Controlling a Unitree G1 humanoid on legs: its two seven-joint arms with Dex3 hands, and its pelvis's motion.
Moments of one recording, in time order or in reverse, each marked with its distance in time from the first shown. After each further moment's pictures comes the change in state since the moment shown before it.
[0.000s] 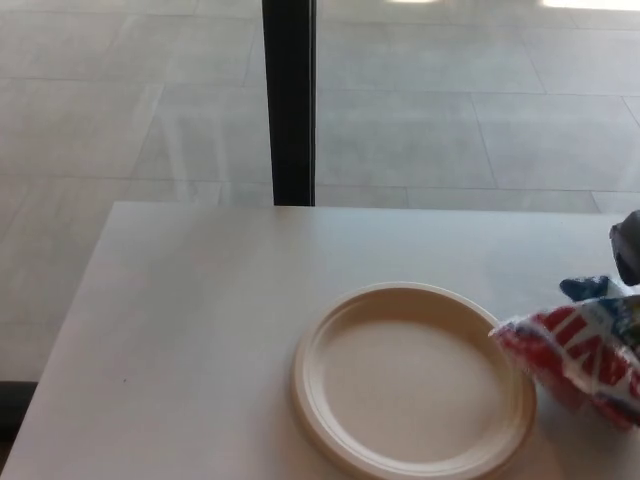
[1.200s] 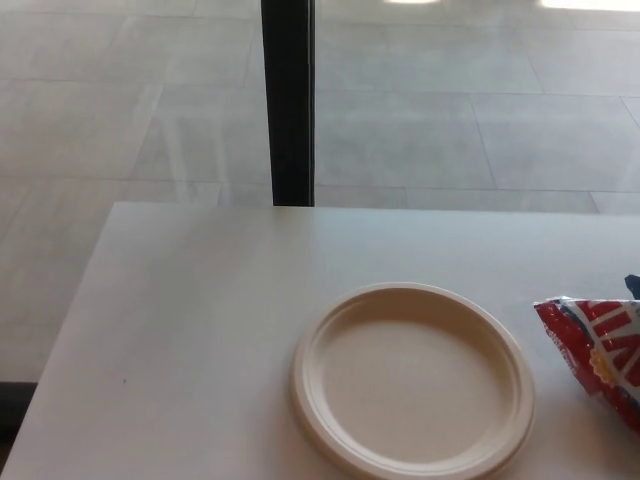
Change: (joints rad) left_arm 0.000 -0.004 0.004 0.000 -0.003 0.000 0.000; right_arm 0.112 -0.124 -0.177 0.157 0.179 -0.188 -0.005
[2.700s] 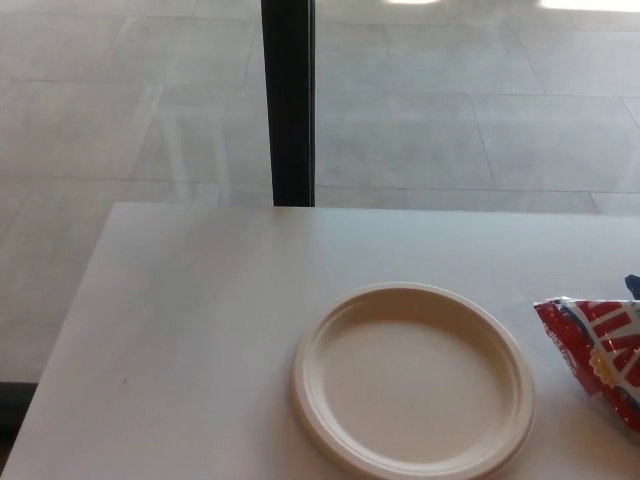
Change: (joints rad) left_arm 0.011 -0.014 0.001 0.001 0.000 0.000 0.004; right_arm 0.021 -0.020 0.085 0.329 0.011 -0.316 -0.573
